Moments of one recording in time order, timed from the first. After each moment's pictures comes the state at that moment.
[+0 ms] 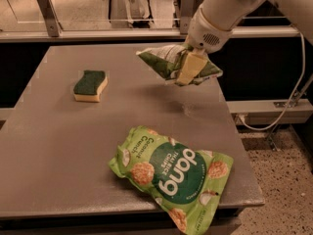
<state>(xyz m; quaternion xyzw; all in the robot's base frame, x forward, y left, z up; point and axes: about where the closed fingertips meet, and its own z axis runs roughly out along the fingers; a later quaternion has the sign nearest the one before) 0.591 -0.088 0.919 -0.64 0.74 0.06 0.21</state>
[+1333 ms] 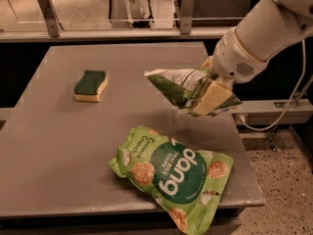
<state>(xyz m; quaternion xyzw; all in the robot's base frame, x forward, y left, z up) 0.492 -0.110 0.913 -0.64 0.73 0.12 0.23</state>
